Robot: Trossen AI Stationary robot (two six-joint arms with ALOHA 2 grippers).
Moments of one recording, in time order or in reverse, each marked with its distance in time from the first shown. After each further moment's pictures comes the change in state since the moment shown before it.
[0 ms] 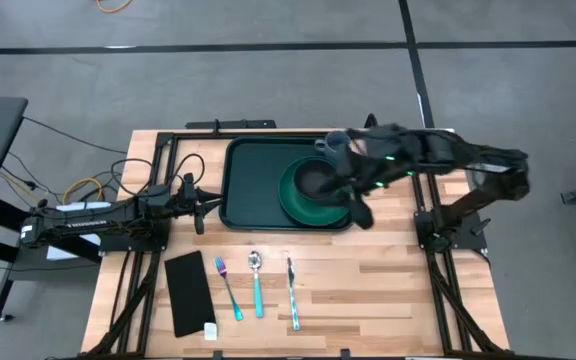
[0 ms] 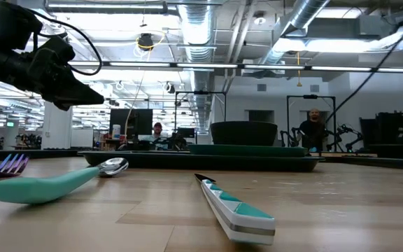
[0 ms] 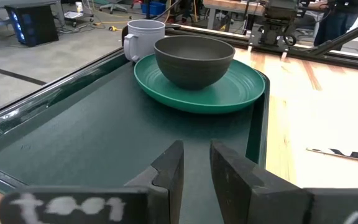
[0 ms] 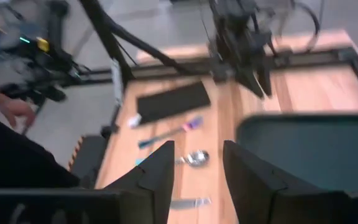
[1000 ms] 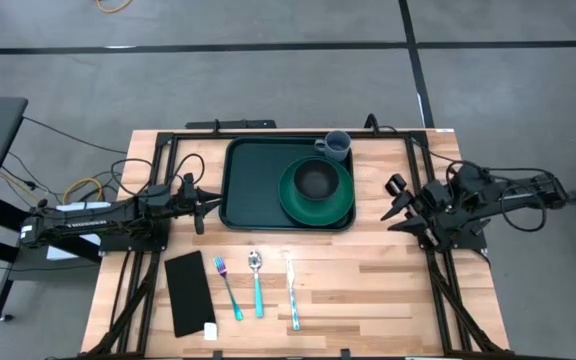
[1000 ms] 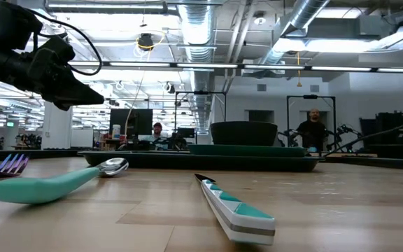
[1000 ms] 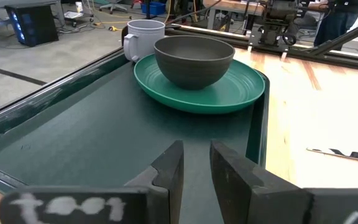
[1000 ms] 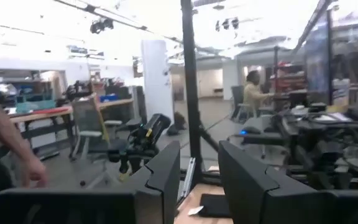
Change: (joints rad) left arm 0.000 0.000 0.000 0.000 0.000 0.000; right arm 0.089 -0.906 -1.242 1.102 -0.145 0.027
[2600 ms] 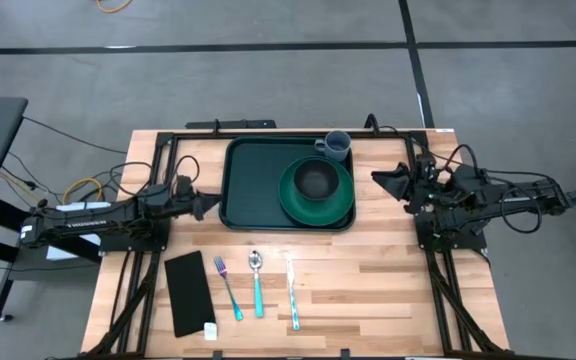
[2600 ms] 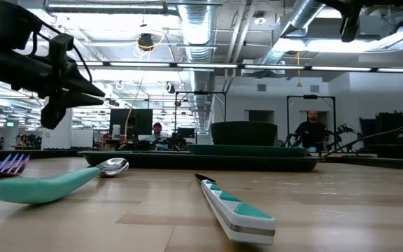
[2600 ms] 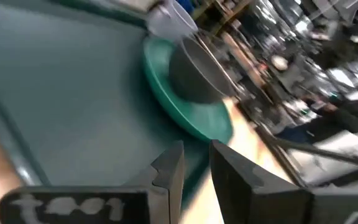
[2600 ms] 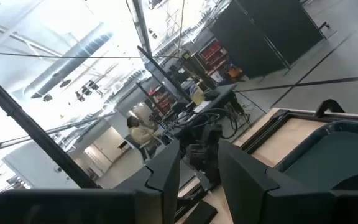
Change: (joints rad) left arm -0.001 0.000 -0.003 0.034 -0.031 -0.729; right arm -0.057 -0.054 -0.042 -0.084 0.614 0.533
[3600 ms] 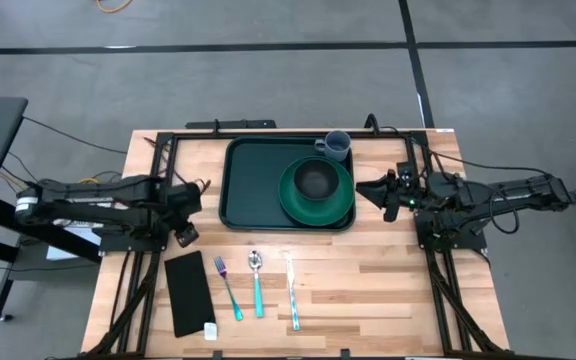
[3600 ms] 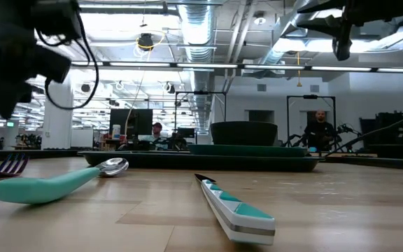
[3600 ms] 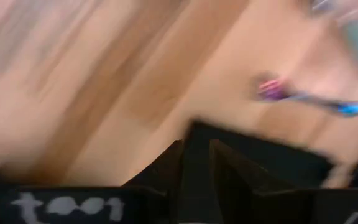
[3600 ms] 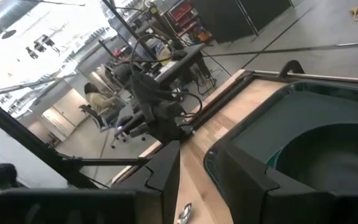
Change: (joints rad) left arm -0.064 0.556 0.558 -1.114 0.405 0.287; right arm 0.000 0.145 0.001 -0.088 0.003 -0.003
